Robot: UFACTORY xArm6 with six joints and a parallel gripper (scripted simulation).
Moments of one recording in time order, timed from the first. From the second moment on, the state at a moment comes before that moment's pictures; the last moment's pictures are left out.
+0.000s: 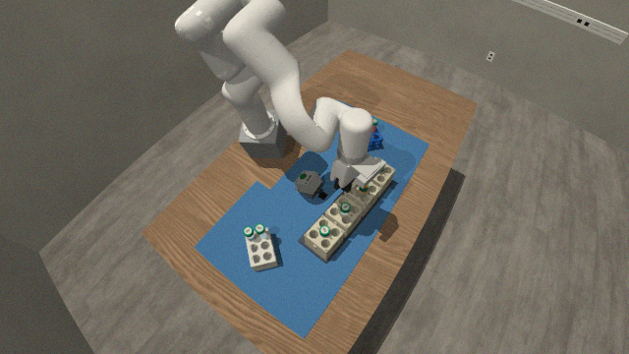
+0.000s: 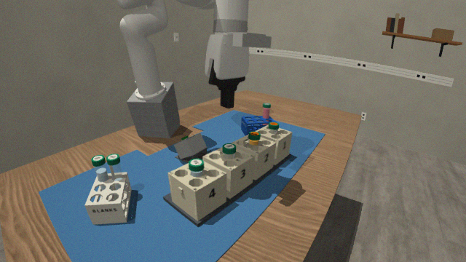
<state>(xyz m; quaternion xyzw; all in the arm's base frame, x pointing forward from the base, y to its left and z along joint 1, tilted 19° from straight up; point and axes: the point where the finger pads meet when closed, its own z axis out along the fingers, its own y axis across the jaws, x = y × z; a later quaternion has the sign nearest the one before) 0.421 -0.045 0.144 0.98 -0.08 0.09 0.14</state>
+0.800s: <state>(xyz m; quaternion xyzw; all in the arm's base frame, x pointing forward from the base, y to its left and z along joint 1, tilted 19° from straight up) 0.342 -0.041 0.086 0.90 -0.40 0.07 0.13</state>
